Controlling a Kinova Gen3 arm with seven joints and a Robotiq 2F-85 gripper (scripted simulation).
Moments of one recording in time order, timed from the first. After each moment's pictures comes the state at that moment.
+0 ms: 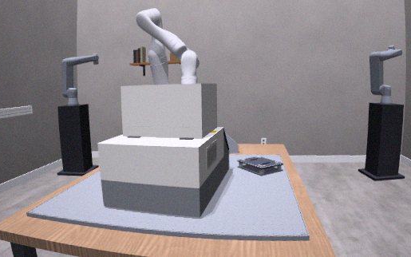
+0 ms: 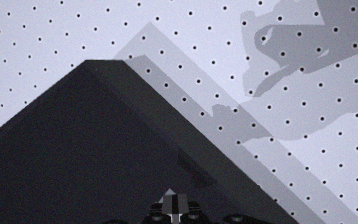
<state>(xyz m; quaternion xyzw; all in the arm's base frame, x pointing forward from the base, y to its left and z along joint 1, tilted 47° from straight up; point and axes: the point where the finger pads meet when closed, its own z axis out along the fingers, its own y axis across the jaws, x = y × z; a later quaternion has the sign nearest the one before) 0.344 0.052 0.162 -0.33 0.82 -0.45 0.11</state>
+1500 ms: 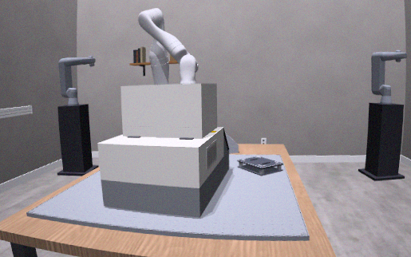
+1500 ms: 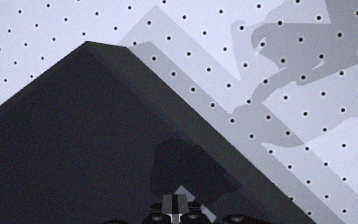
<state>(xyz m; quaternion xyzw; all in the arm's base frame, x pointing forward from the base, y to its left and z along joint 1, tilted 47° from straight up) 0.365 0.038 0.153 -0.33 0.82 -0.45 0.11</state>
